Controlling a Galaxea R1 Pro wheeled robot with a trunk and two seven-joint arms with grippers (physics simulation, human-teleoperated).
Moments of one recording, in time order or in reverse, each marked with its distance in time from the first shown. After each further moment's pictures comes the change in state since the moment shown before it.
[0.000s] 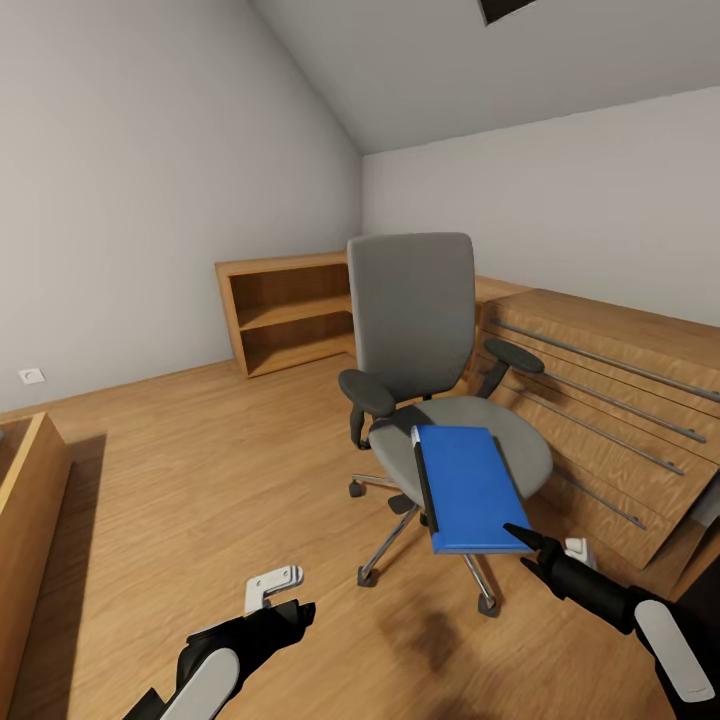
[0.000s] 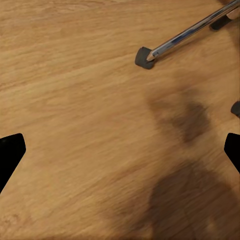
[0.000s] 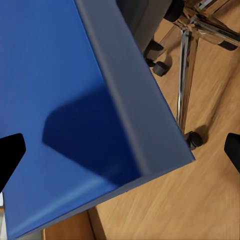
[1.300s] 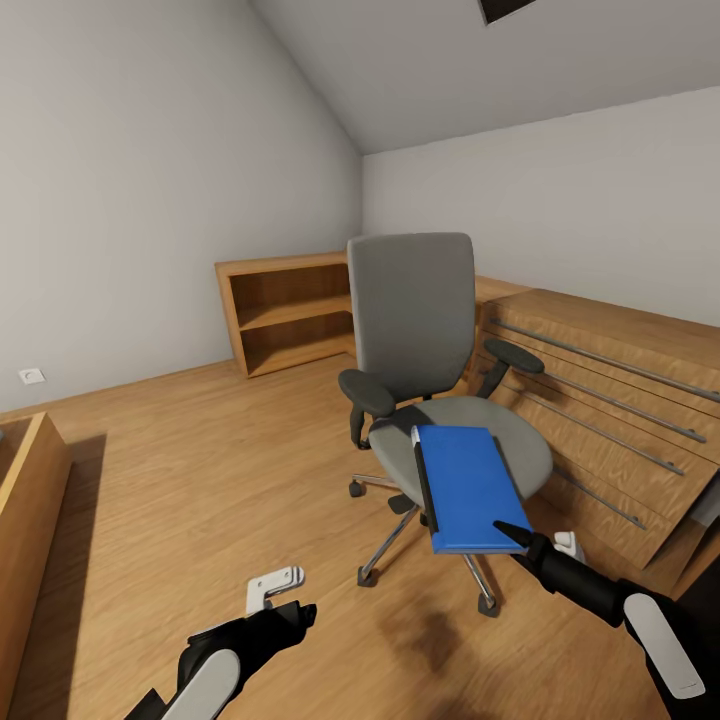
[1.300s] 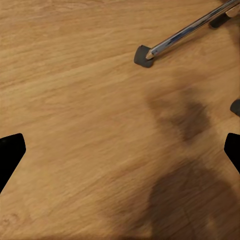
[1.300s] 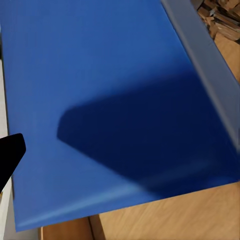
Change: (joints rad) left arm 0.000 0.000 -0.005 0.001 0.002 0.000 -0.001; right arm 0.000 -0.002 0.059 -0.035 0.001 -0.013 0.009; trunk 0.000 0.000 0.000
